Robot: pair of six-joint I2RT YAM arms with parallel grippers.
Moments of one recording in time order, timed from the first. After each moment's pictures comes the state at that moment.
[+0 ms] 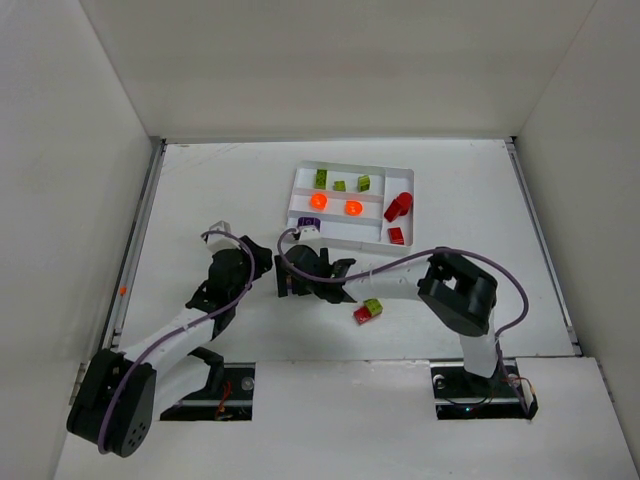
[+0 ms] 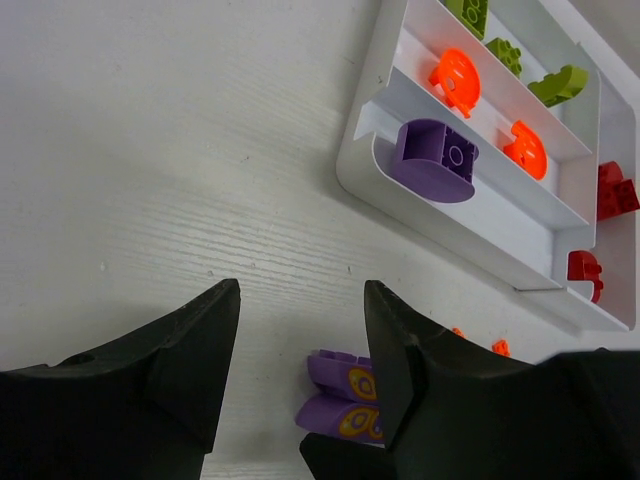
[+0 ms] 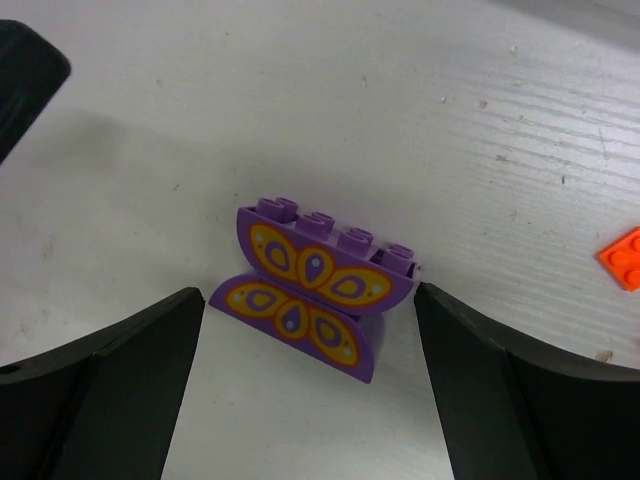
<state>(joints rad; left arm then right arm) -0.39 0.99 0.25 0.32 -0.23 -0.74 1.10 1.96 1.24 -0.09 0.37 0.75</state>
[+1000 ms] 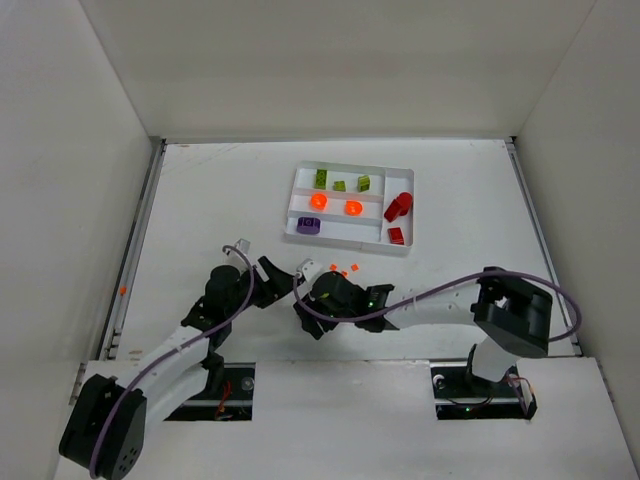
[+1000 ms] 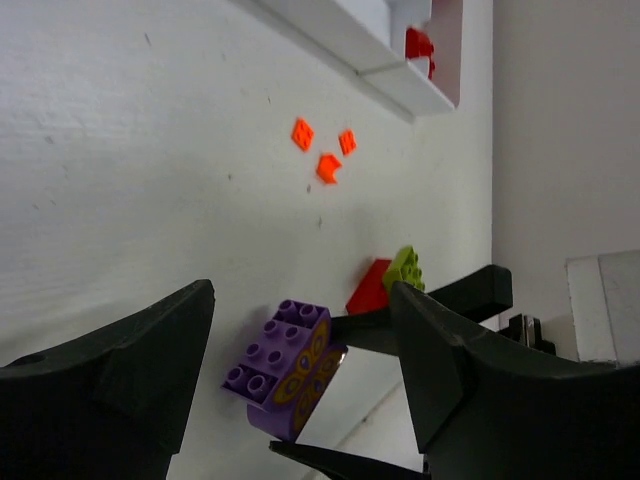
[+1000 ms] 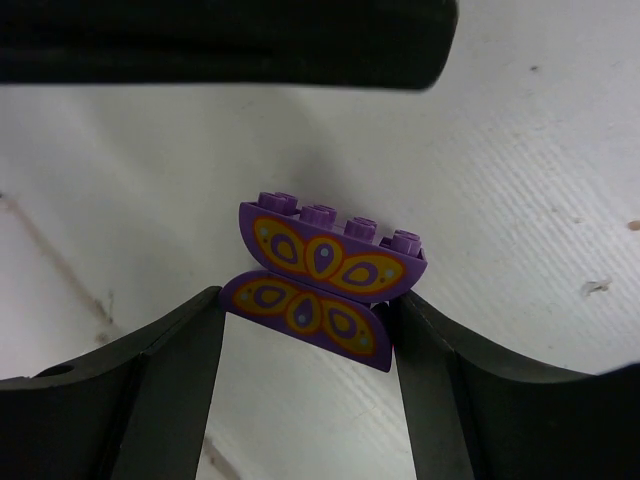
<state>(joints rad) -0.40 0.84 0.14 0.28 0.29 -0.94 1.19 1.66 0.88 0.00 0.13 0.34</state>
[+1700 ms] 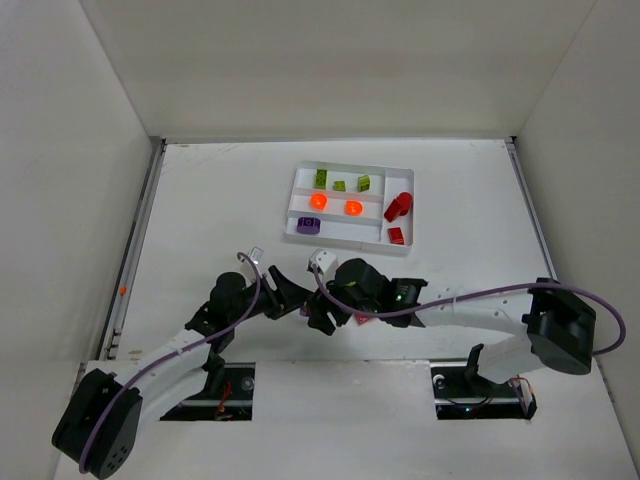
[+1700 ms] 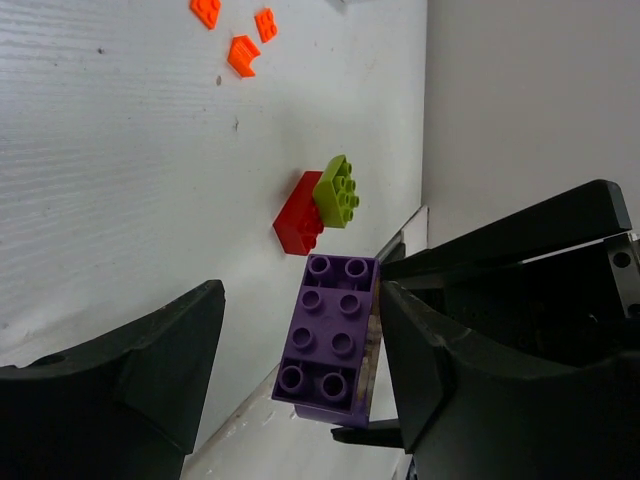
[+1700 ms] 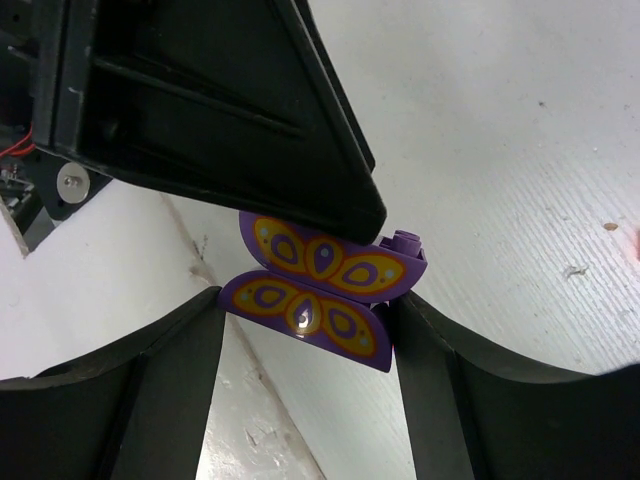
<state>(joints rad) -0.51 0.83 0.09 0.36 0.43 -1.11 1.14 1.41 0.82 -0.04 -0.07 0.29</state>
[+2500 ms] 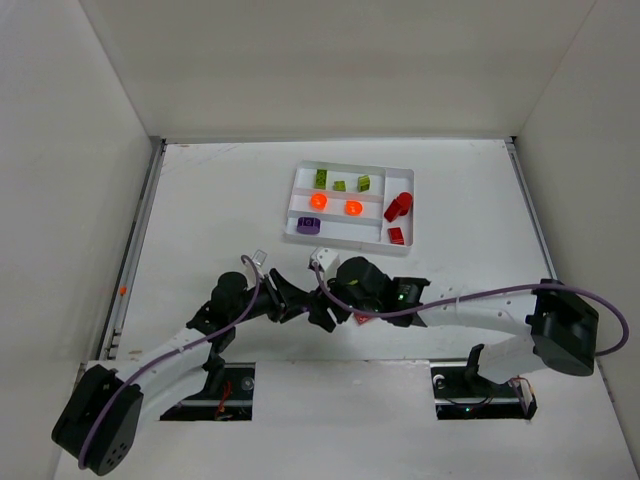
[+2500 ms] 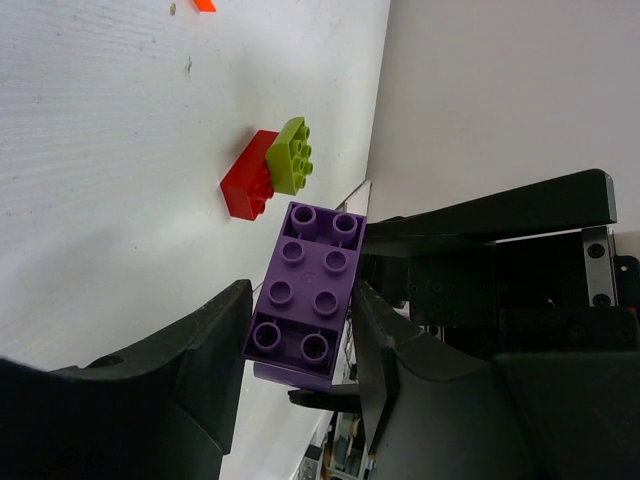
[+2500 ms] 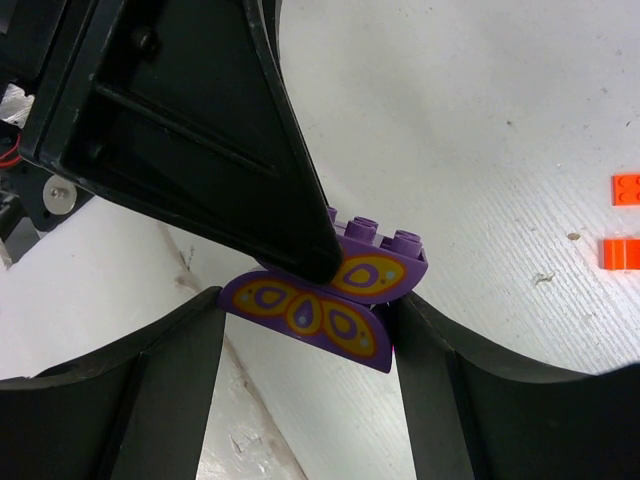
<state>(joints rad) -0.53 0.85 0.09 0.38 0.52 -1.31 1.14 1.40 0.82 -0.04 -0.03 0.26</state>
